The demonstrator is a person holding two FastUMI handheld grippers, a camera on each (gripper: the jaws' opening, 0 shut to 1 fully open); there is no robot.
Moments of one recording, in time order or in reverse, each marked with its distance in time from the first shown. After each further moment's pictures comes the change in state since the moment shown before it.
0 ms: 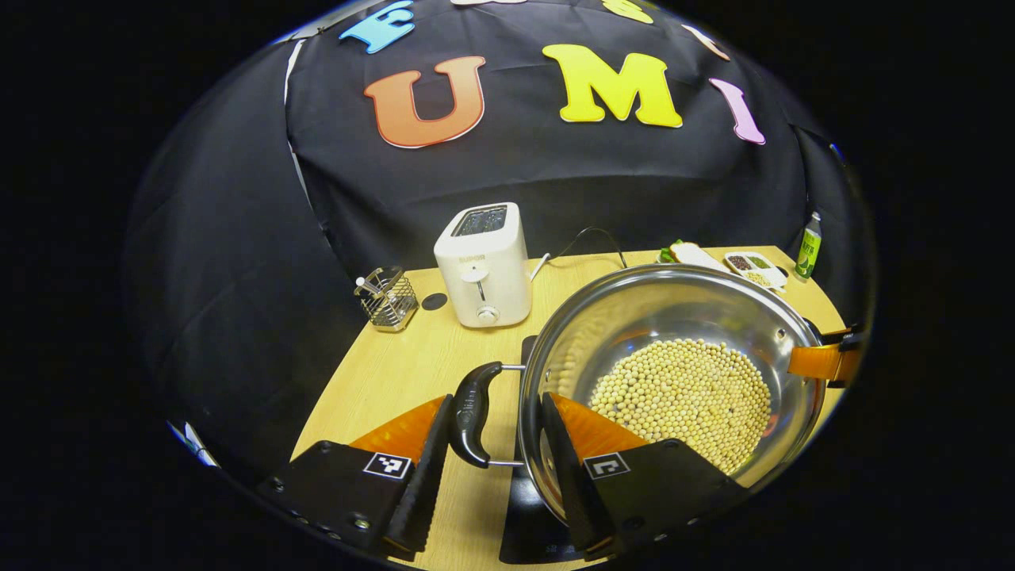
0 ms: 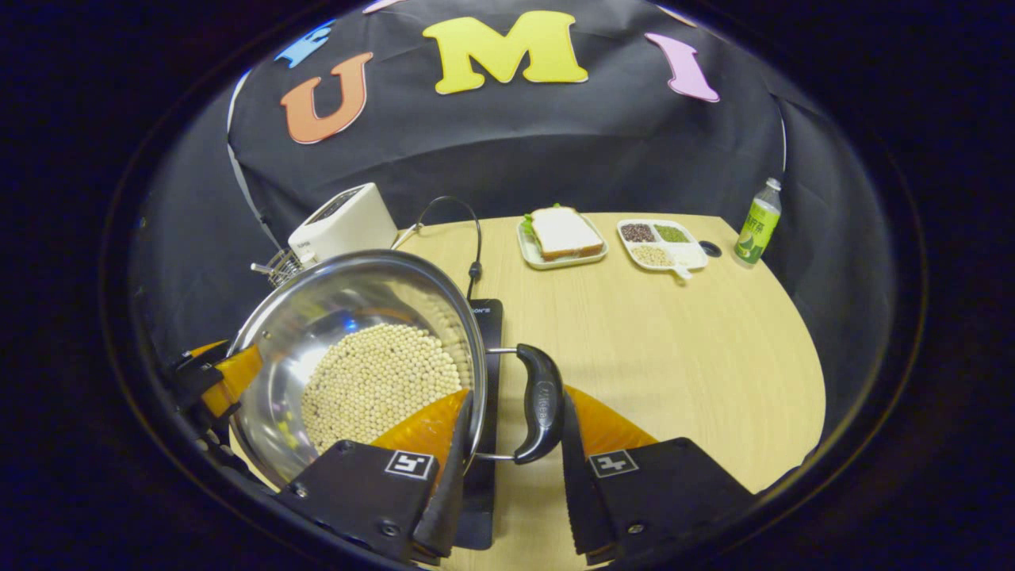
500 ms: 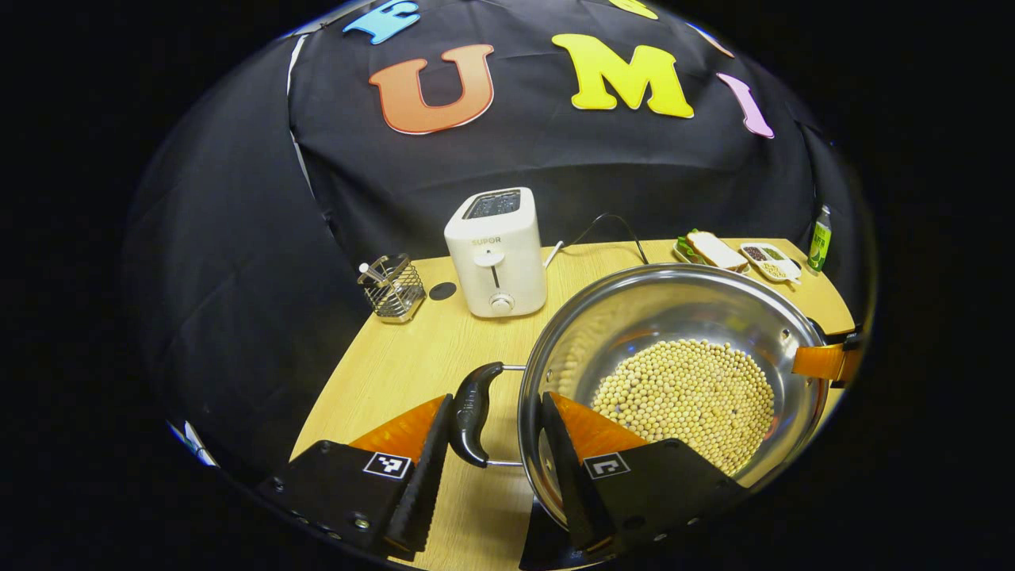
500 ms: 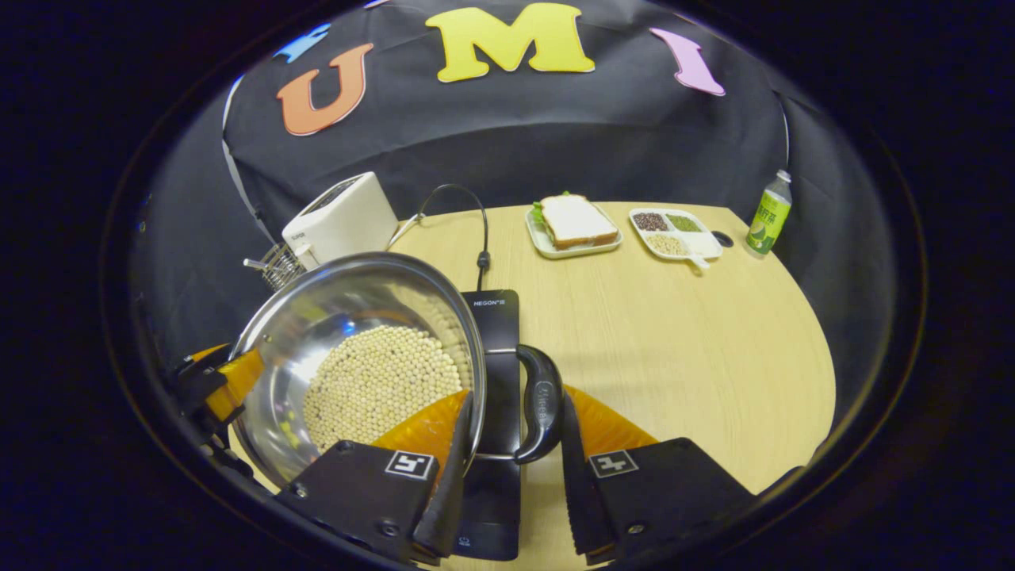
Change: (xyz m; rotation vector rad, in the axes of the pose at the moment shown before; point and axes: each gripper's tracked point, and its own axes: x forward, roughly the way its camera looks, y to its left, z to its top) left arm 0.024 0.014 -0.013 0.006 0.025 0.013; right arm 0.021 0.015 -0.009 0.017 0.026 -0.010
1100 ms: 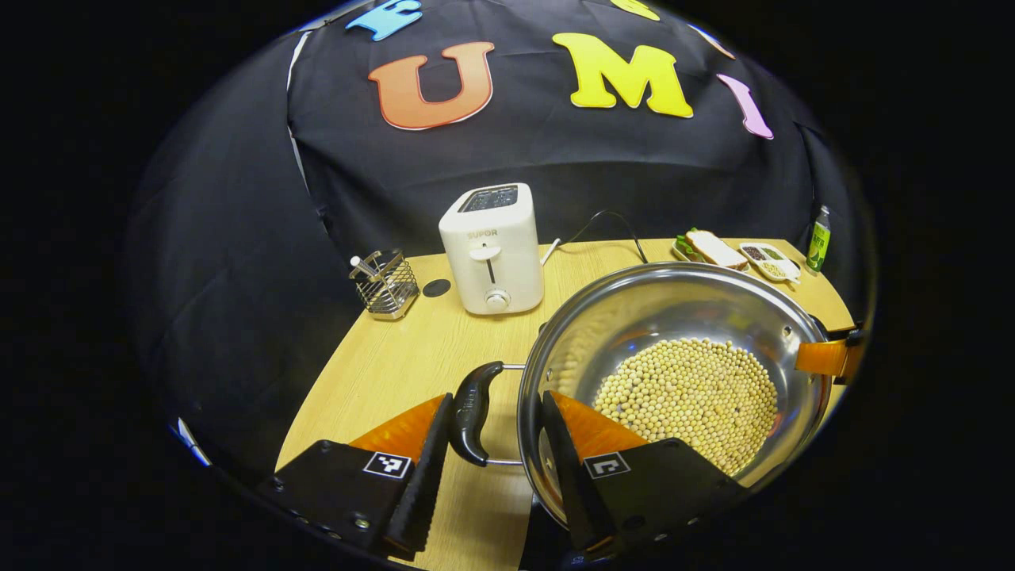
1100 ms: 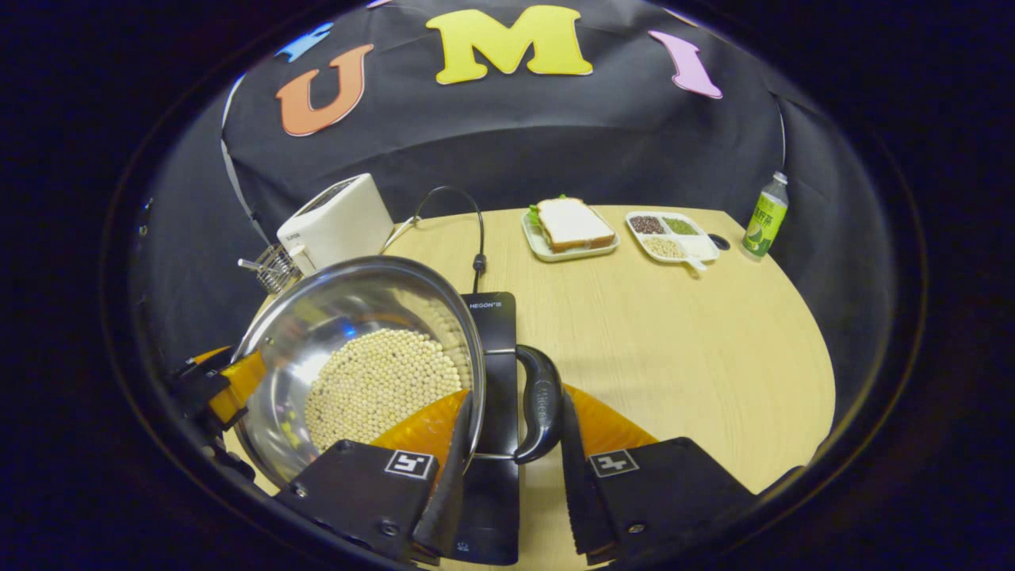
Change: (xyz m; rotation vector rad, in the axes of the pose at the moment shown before) left arm 0.011 -0.003 -0.006 -0.016 -0.017 -0.016; right arm 0.002 -0.001 0.004 -0.016 -0.031 -0.017
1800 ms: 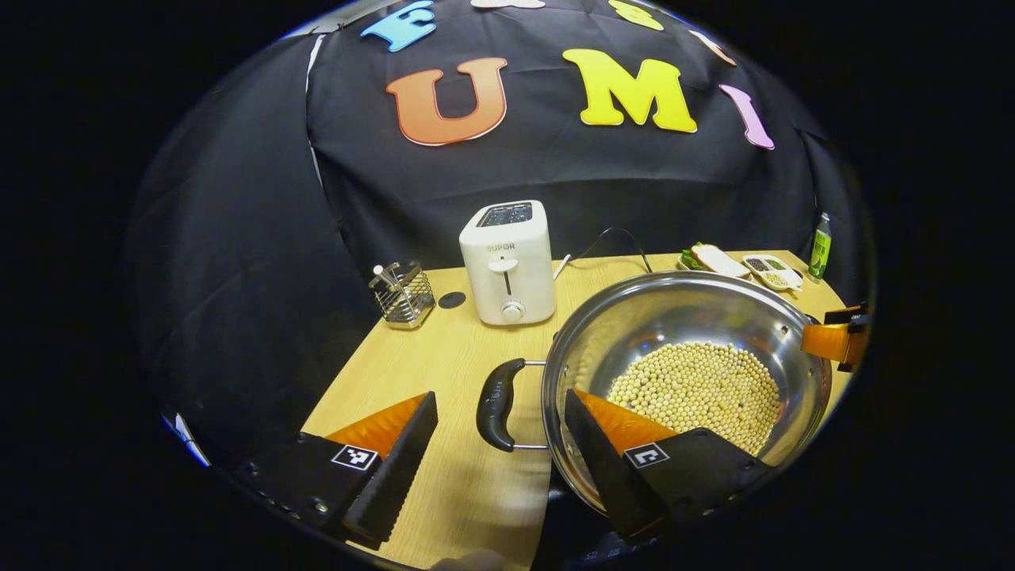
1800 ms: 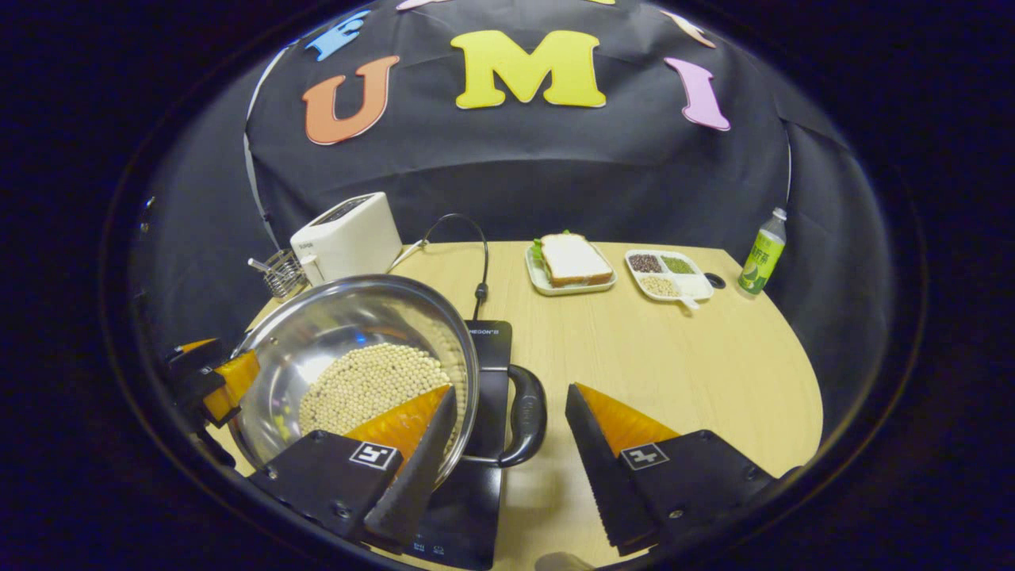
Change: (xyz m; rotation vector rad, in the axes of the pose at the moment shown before) left arm -0.019 0.017 0.006 -0.006 -0.088 0.038; right arm -0.014 -0.006 0.020 -0.084 -0.134 0.002
